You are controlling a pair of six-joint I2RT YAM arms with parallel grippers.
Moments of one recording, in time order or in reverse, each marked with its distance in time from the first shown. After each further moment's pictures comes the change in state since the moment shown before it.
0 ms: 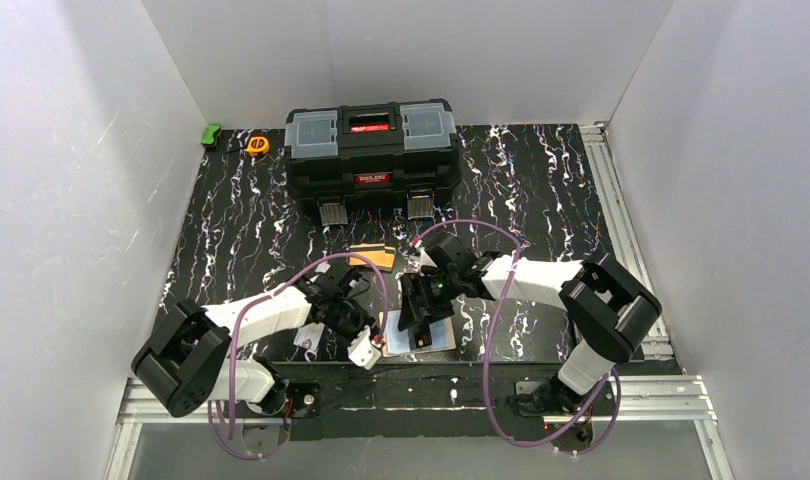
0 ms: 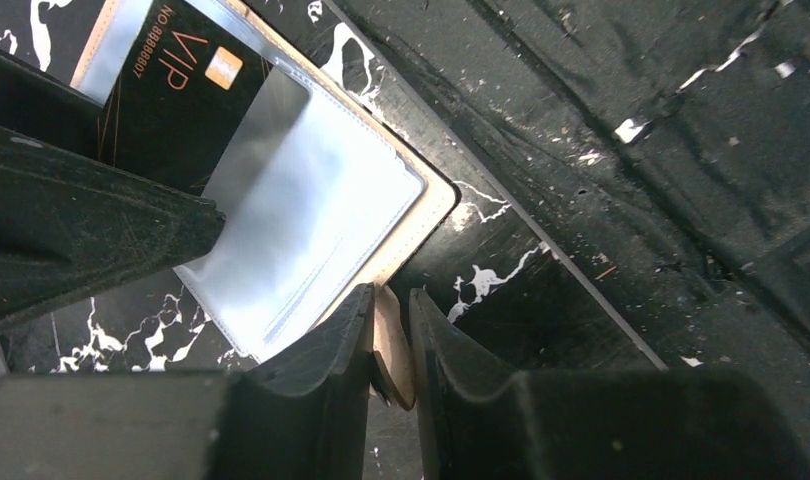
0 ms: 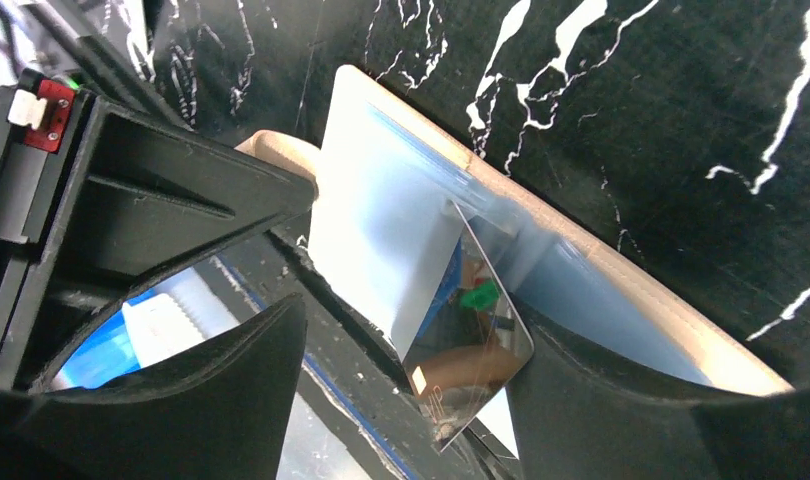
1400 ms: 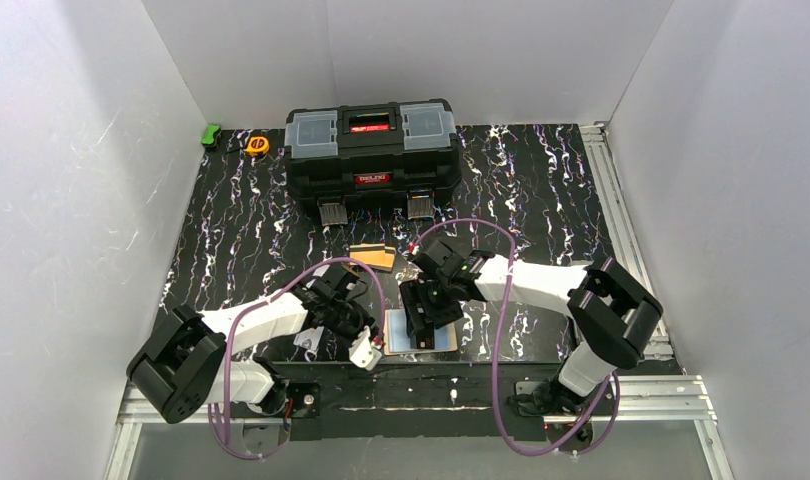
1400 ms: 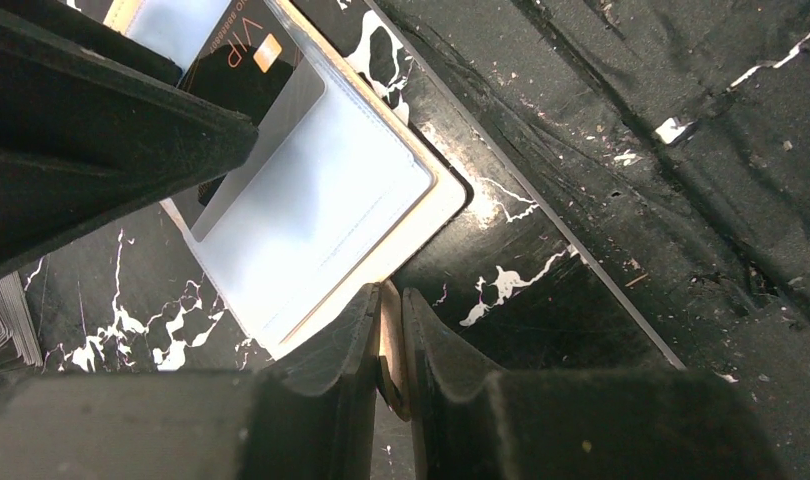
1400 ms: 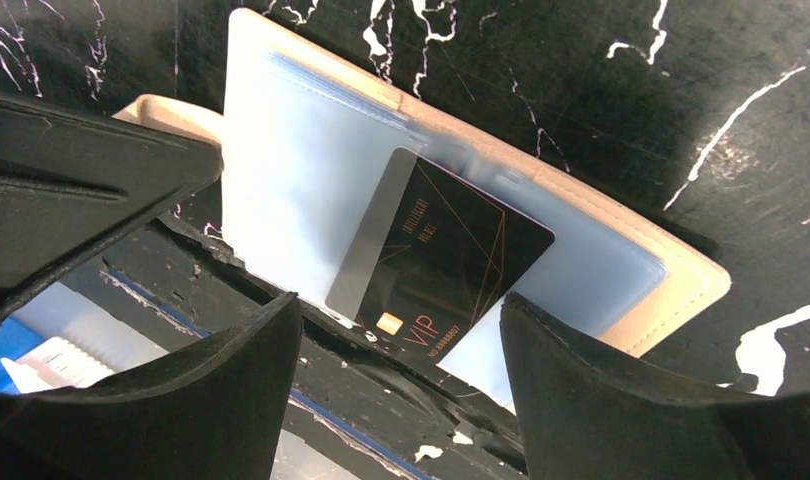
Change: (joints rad) left arm -0.004 -0.039 -0.058 0.122 -0.017 -0.056; right arm 0.110 -0.029 0.121 -0.332 0.295 -0.008
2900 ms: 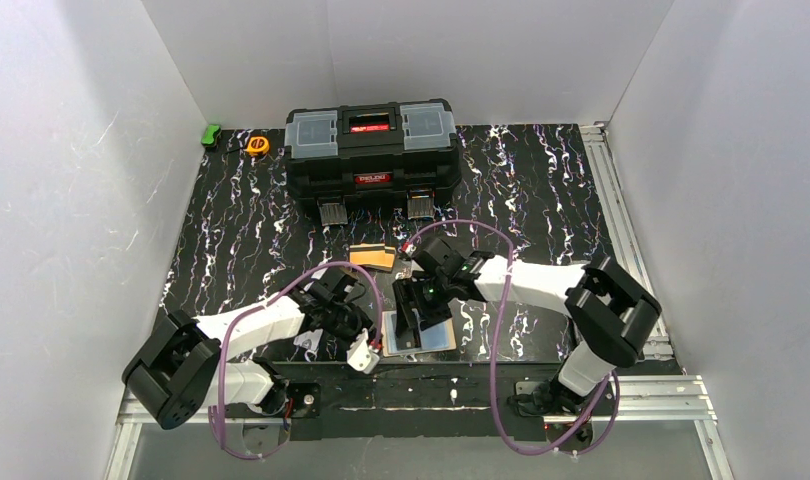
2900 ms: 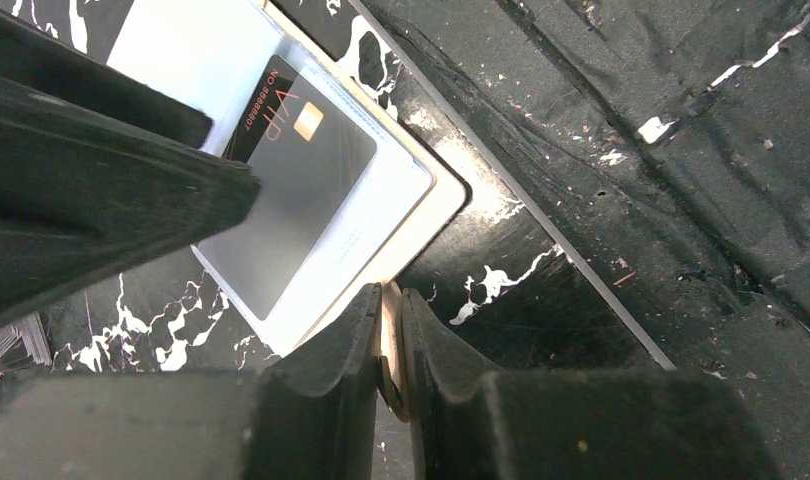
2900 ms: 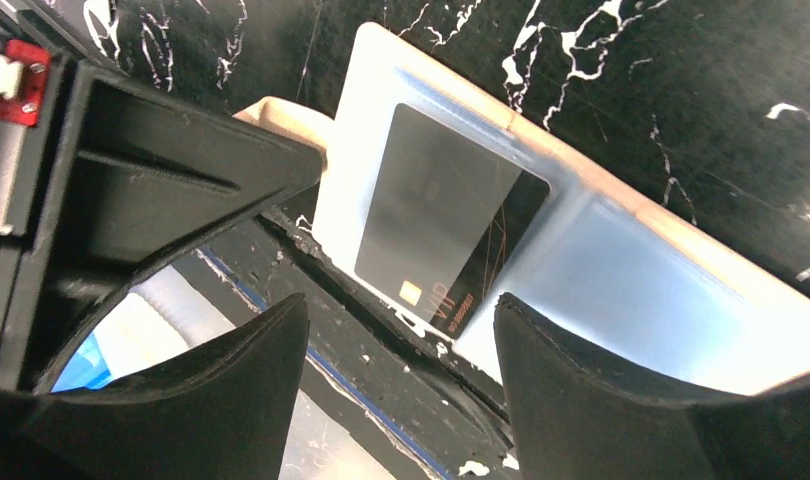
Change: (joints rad) left arm -0.005 -0.029 -0.019 0.003 -0.002 0.011; right arm -0.008 0.025 -0.011 0.147 -0.158 0.019
